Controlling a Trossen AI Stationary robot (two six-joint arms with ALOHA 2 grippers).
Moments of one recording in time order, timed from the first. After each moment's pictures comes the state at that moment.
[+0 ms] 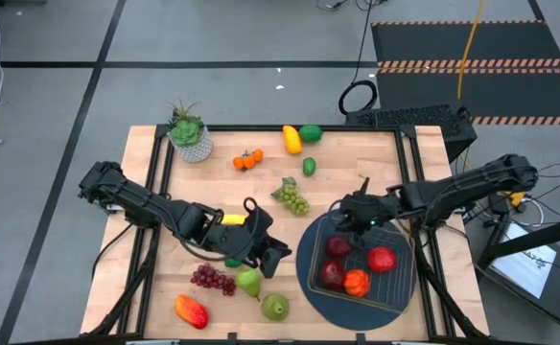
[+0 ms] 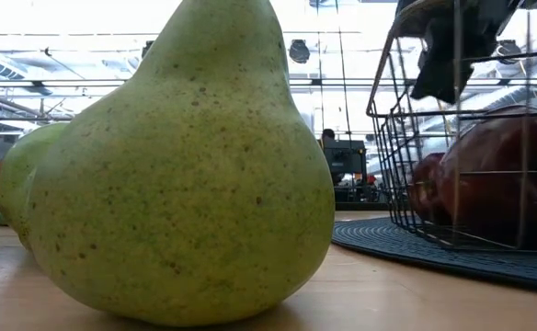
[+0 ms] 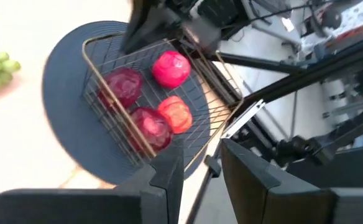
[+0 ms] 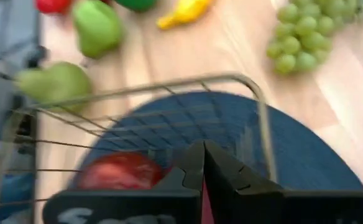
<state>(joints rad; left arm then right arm) -0.42 1.62 1.52 -0.46 -0.32 -1.06 0.21 1.10 0.74 -0.47 0.02 0.58</state>
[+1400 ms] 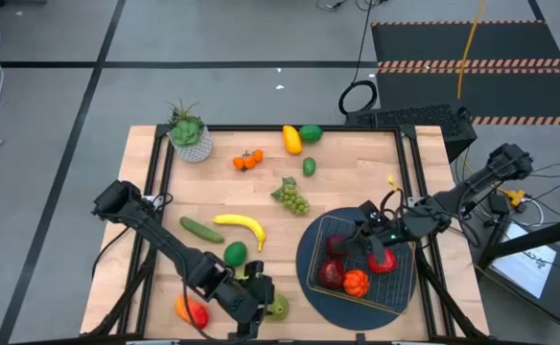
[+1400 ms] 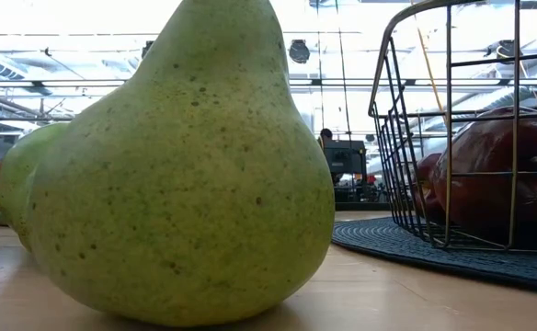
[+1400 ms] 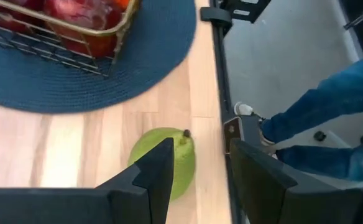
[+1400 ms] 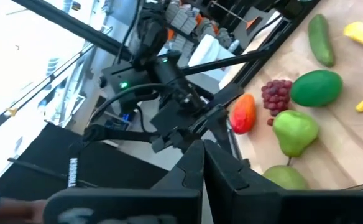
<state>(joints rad) -0.63 1.83 1.52 -0.50 -0.17 -0.59 0.55 1.02 0.74 0.14 0.29 1.12</state>
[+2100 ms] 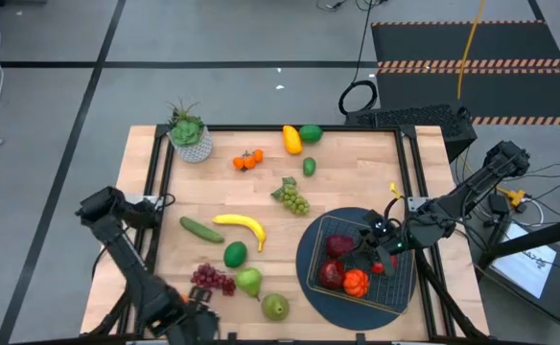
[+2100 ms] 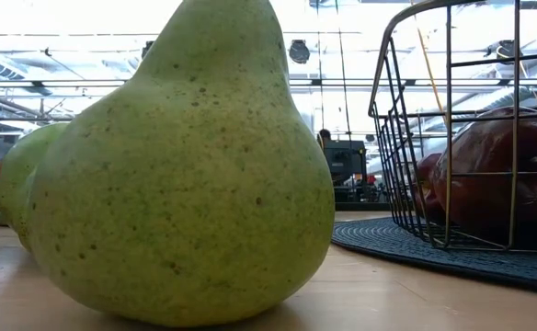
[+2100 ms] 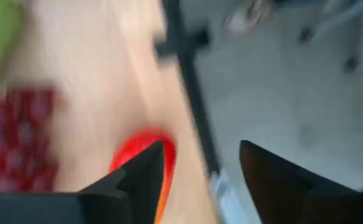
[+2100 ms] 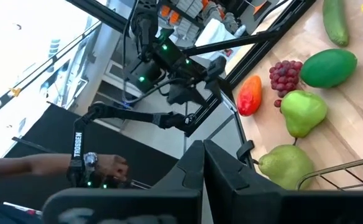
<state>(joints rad) -0.93 1.80 1.52 -0.97 0.08 -0.69 0.64 1.02 0.74 0.12 0.31 1.11</state>
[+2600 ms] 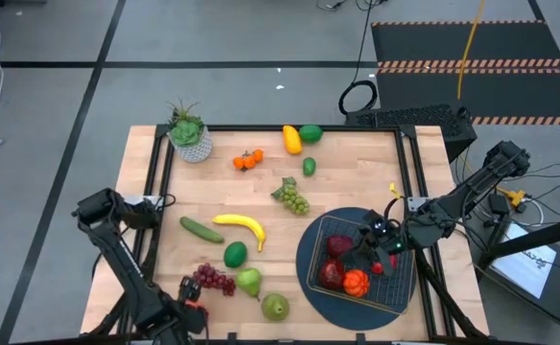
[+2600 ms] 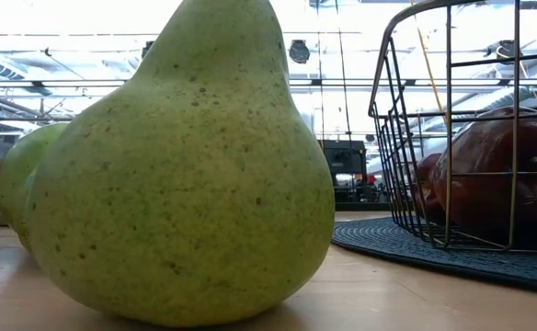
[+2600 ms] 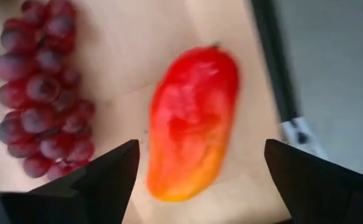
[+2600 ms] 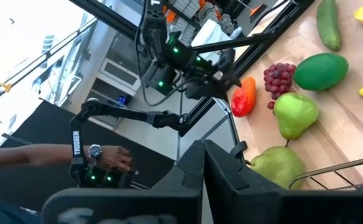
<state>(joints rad) -1.00 1.80 1.36 -1.04 0.01 -0.65 0.64 1.02 0.74 0.11 0.32 1.08</state>
